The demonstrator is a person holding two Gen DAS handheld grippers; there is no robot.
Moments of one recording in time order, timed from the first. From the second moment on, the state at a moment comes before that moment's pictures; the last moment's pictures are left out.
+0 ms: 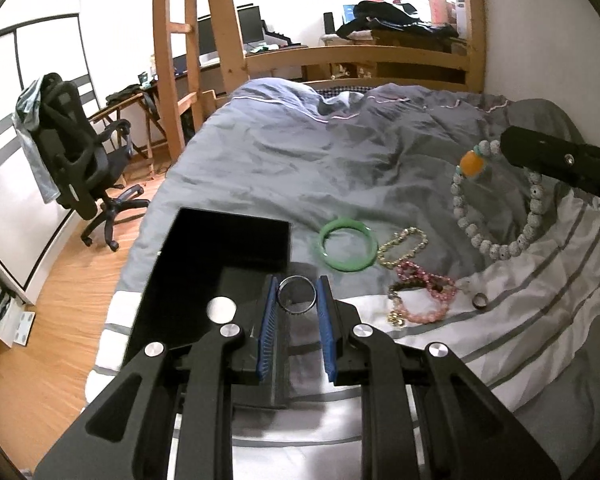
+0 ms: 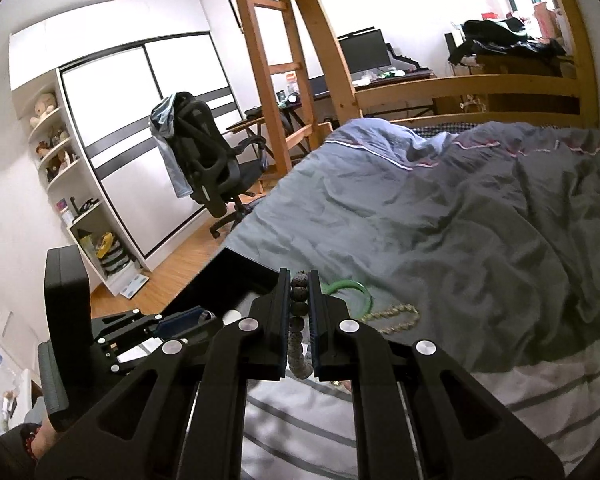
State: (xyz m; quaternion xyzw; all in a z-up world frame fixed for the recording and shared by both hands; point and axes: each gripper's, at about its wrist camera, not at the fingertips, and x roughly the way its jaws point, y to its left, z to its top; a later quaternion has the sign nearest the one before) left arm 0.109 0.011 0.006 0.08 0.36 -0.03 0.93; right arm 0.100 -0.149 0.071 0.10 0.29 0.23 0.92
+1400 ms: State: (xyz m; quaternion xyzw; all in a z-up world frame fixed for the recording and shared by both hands) left arm 0.126 0.096 -0.003 0.03 0.39 0.05 0.92; right arm 0.143 -0.016 0.057 0.06 0.33 0.31 0.89
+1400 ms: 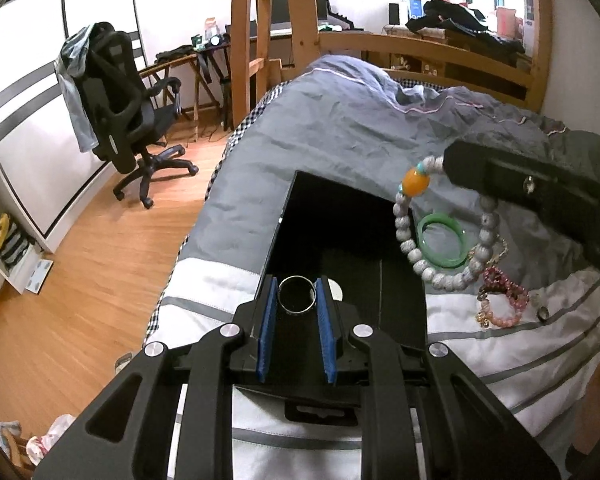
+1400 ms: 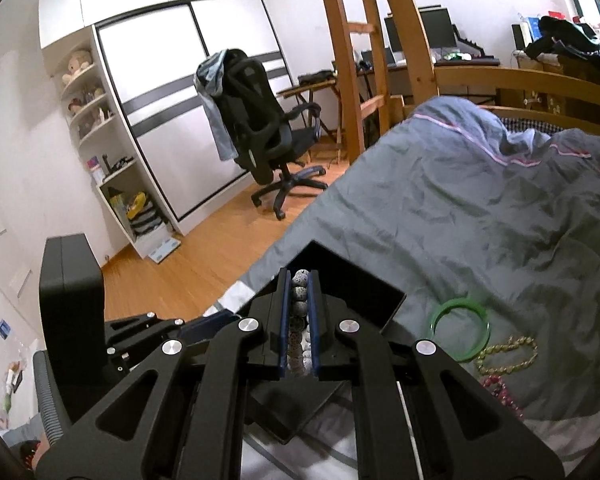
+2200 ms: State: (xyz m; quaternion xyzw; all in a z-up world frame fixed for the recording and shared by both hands) left arm 0.120 0.100 0.001 0.05 0.37 0.10 0.92; right arm 0.155 0.001 0.051 0.07 0.38 0.30 0.87
